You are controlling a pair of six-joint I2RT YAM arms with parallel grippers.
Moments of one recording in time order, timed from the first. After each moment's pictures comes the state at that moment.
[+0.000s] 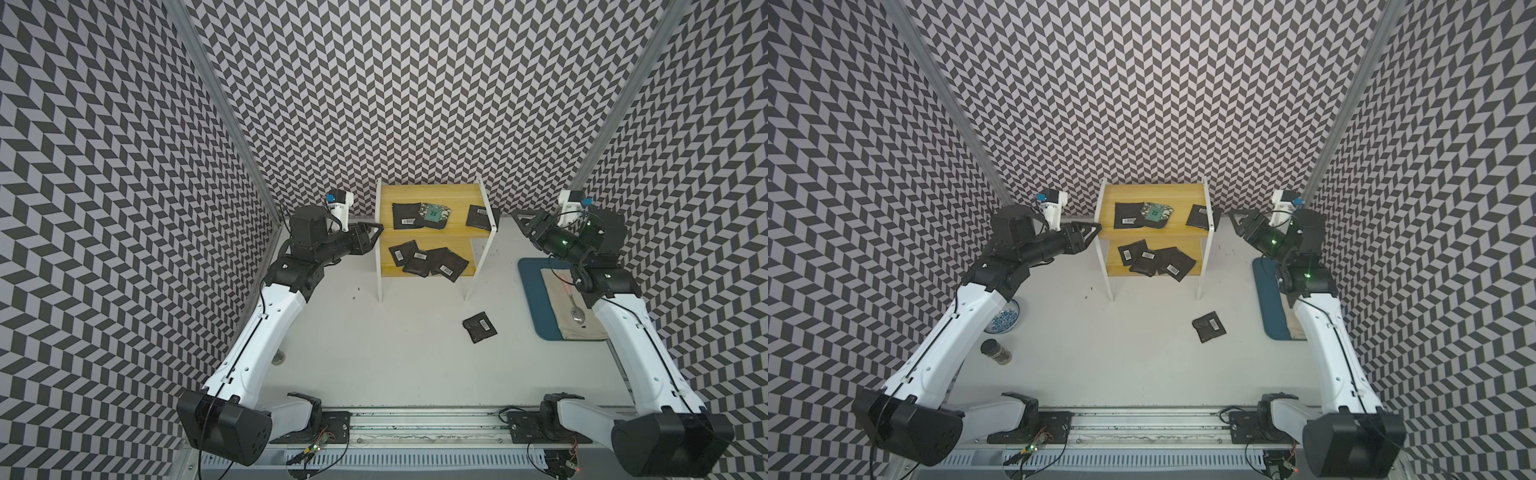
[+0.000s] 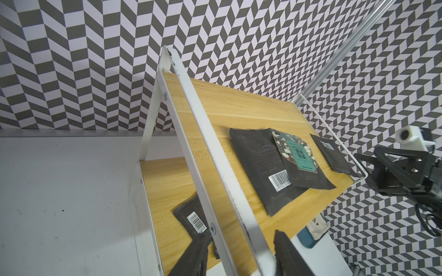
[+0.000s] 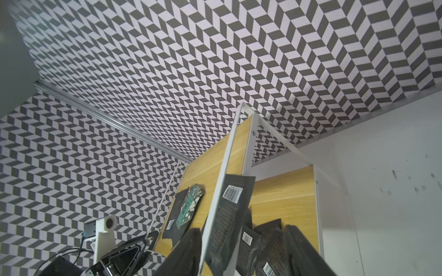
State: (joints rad) left arm -0.25 1.26 1.31 -0.36 0.45 -0.40; right arm -0.03 1.20 1.16 -0.15 -0.61 0.83
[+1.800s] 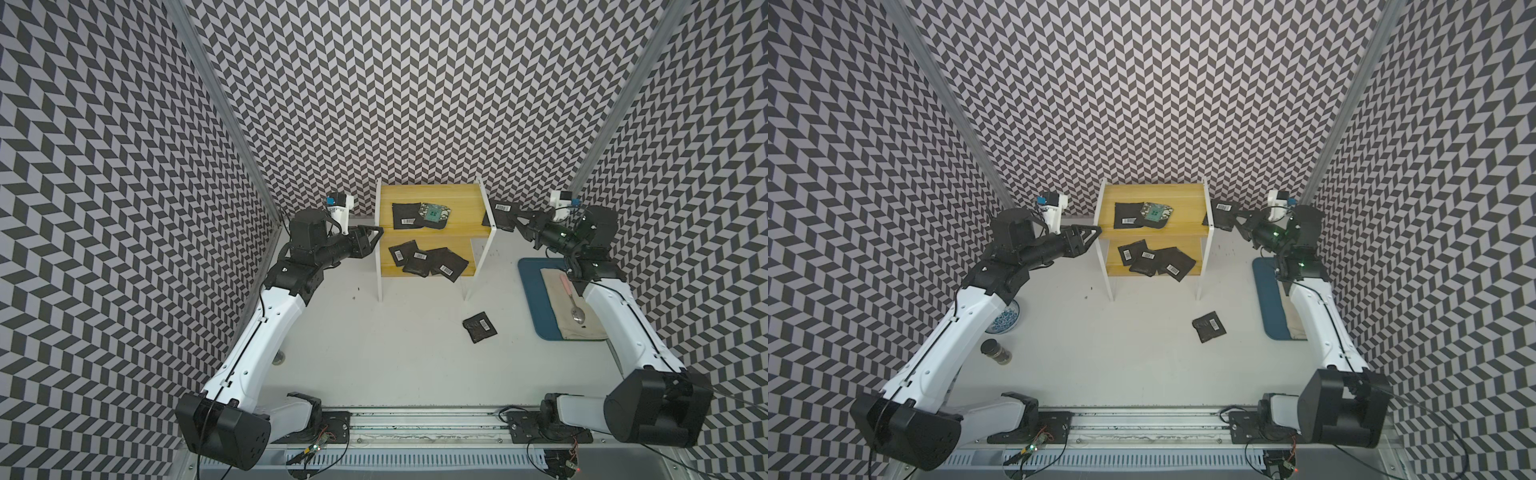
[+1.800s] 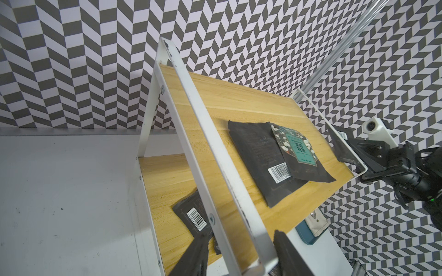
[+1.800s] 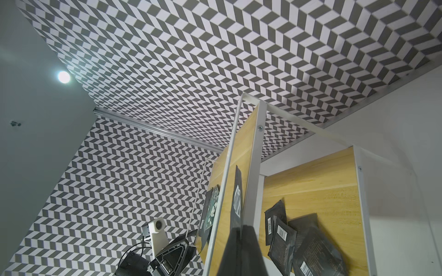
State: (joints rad) left arm -0.25 1.24 1.28 -0.35 0.47 -0.39; right arm -0.09 1.29 1.16 0.03 -0.80 1.06
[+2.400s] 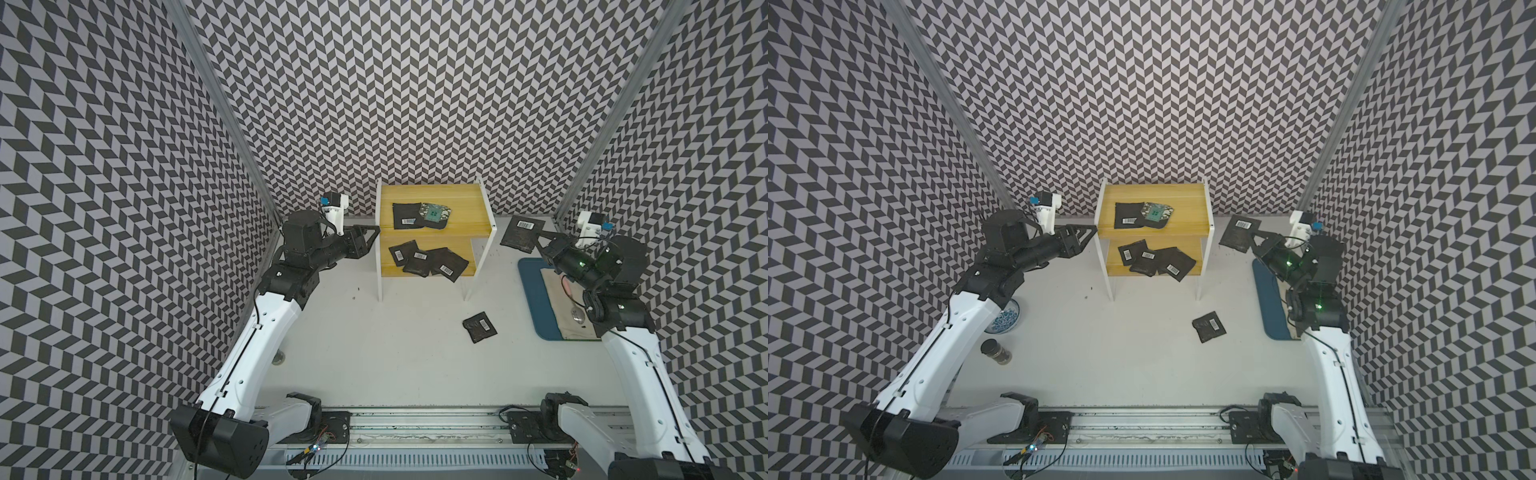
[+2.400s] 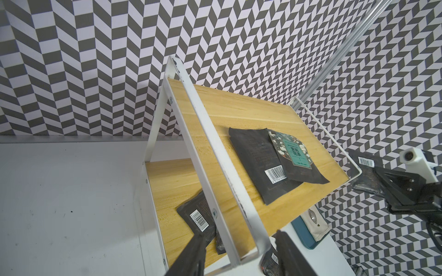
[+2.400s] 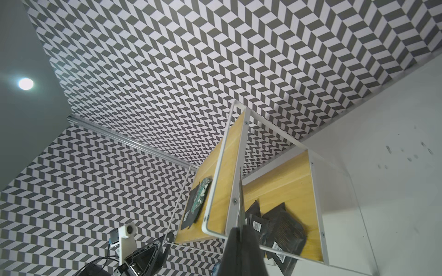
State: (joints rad) left arm -0.25 1.19 1.27 -0.35 0.46 -0.39; right arm -0.12 0.95 0.98 -0.18 -0.60 0.92
